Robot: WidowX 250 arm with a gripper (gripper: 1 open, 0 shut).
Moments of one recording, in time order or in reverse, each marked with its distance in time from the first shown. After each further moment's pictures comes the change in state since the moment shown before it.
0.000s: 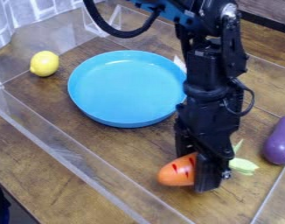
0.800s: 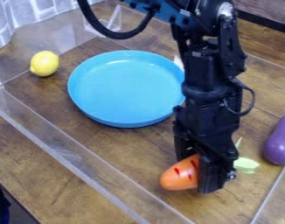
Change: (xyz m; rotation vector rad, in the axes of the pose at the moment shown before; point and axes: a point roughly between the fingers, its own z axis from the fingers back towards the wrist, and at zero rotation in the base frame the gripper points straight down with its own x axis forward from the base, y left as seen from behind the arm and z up) arm 0.000 -0.007 0.000 -0.015 -0.024 0.067
